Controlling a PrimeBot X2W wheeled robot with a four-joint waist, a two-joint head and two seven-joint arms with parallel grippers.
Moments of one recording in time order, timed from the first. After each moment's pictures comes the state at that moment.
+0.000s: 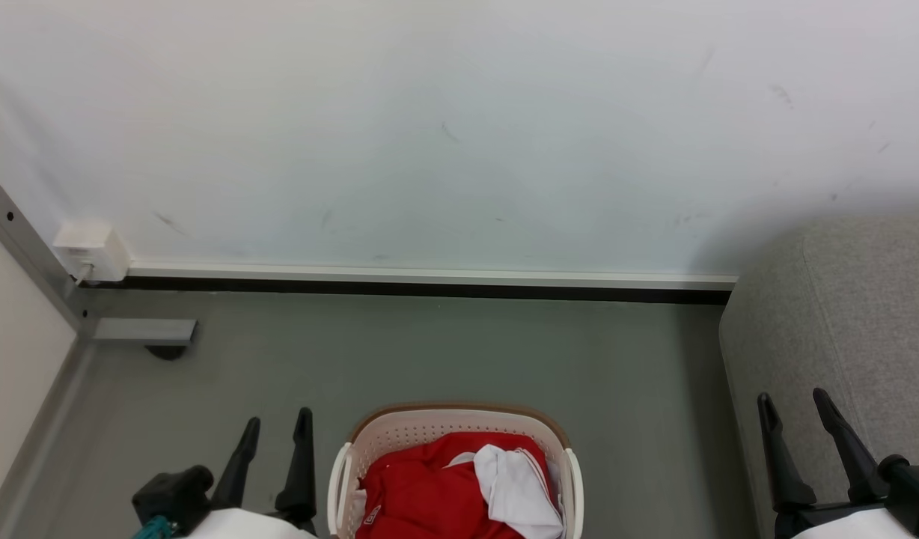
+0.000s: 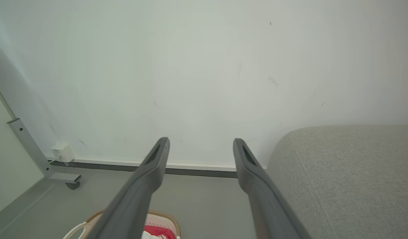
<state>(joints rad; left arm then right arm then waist) -0.07 0.04 -0.07 0.24 -0.38 -0.04 -0.19 -0.06 -0.16 0.08 0.18 0.37 0.13 -0.19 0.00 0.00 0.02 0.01</state>
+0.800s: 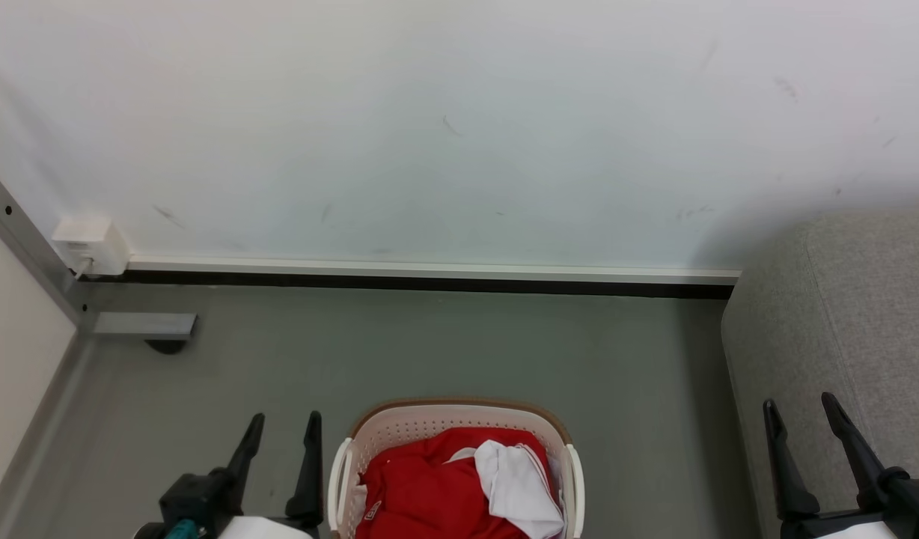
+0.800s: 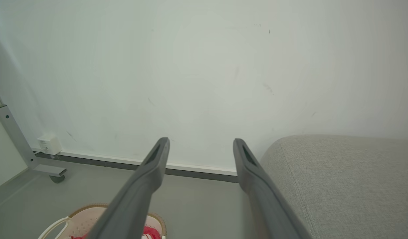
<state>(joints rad) -0.07 0.04 -0.08 0.25 -0.19 -0.03 -0.24 -0.04 -0.14 0.04 0.19 0.25 0.13 -0.24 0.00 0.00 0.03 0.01</state>
